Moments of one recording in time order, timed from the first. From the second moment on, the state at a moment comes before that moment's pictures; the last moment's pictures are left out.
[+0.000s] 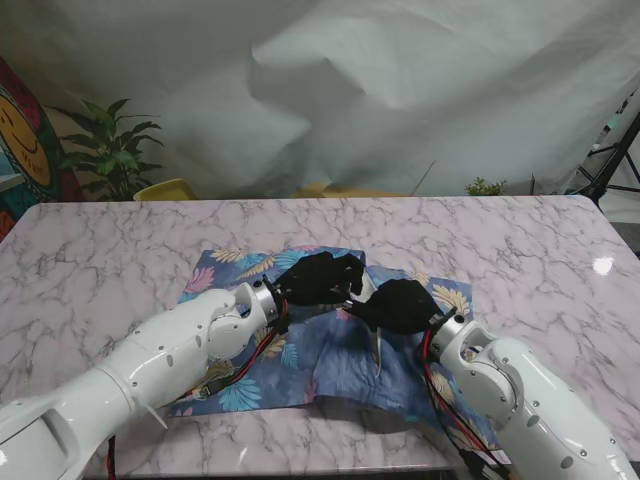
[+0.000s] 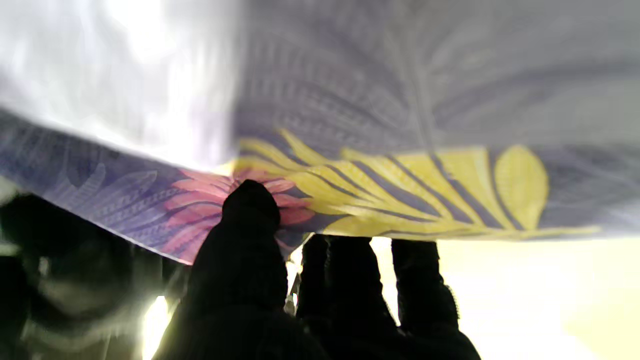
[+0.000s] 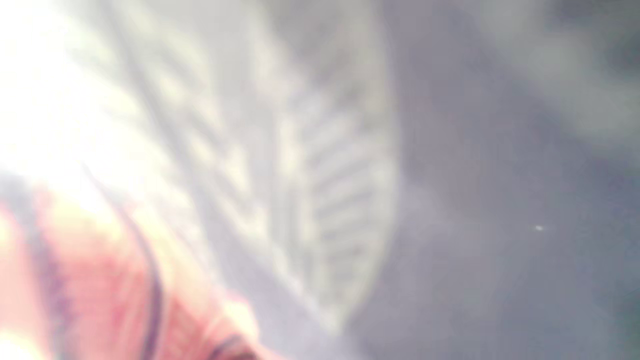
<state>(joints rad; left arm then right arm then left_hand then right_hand) 0.88 -1.24 -0.51 -0.91 0.76 -0.55 0.43 -1.48 -1.06 1.15 -1.54 -0.93 -0.37 -0.09 1.21 -0.14 0.00 -0.08 0.37 0.02 1.20 0.54 0.24 0.03 0.75 0.85 0.63 -0.11 0.86 0.88 0.24 -0.01 1.05 0.58 0.09 0.31 0.24 0.04 1.27 -0.50 1.43 0.89 1.40 -0.26 1.48 0.79 1.30 -0.23 1.65 0.97 1.16 0.07 1.83 0.64</state>
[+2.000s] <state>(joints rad) 0.89 -1.27 -0.52 -0.87 0.64 -0.67 0.37 -1.62 -1.04 1.03 -1.68 -1.31 0.30 -0.07 1.23 -0.09 0.00 -0.09 0.33 0.08 1.19 0.60 0.34 0.05 0.58 0.51 0.59 0.04 0.56 0.61 0.17 0.00 0.90 0.45 0.14 0.03 0.33 -0.08 0.37 -0.11 0.61 0.21 0.50 0.02 0.52 0.29 0.55 -0.03 0.27 0.21 0.14 0.09 0.99 0.29</state>
